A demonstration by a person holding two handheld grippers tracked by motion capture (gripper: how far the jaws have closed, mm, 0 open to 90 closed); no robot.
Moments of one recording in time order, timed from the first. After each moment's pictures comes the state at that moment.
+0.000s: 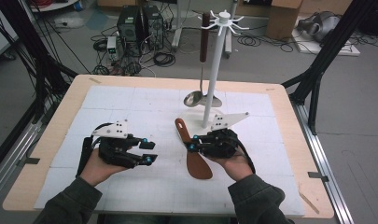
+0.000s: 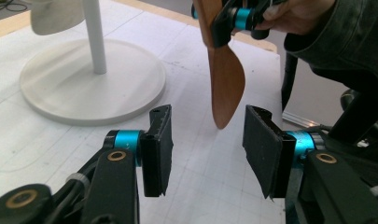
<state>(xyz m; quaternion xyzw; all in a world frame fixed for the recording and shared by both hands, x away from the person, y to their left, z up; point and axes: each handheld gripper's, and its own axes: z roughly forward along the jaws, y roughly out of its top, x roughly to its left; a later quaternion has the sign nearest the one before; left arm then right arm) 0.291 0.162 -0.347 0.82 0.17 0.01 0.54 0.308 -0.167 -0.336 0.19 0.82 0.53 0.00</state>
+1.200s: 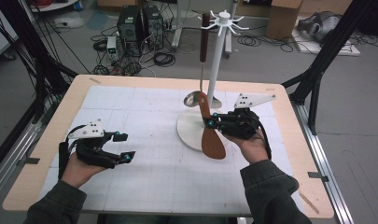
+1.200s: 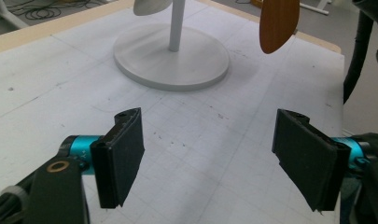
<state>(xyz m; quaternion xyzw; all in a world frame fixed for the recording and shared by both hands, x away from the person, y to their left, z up) 0.289 0.217 -0.361 0.80 0.25 0.08 0.53 0.334 -0.211 -0.298 0.23 0.79 0.56 0.07</state>
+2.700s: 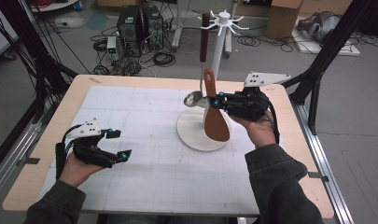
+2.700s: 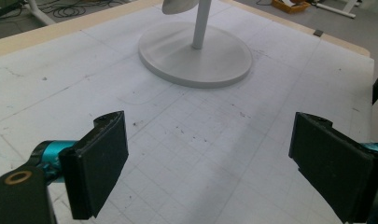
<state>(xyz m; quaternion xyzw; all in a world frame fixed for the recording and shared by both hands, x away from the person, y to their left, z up) 0.291 0.224 -0.364 0.80 0.28 0.11 0.52 0.347 -0.218 -0.245 0.22 0.78 0.58 0.10</state>
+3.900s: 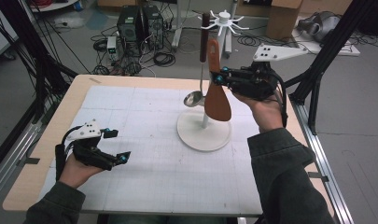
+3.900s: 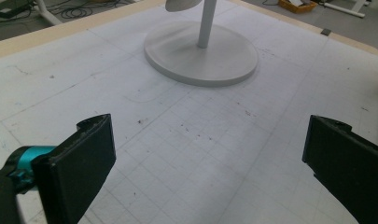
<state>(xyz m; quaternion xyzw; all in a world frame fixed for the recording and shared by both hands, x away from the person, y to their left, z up) 0.288 0.225 -0.367 0.79 0.29 0.12 0.52 0.349 -0.215 -0.183 0.19 0.76 0.60 0.15</state>
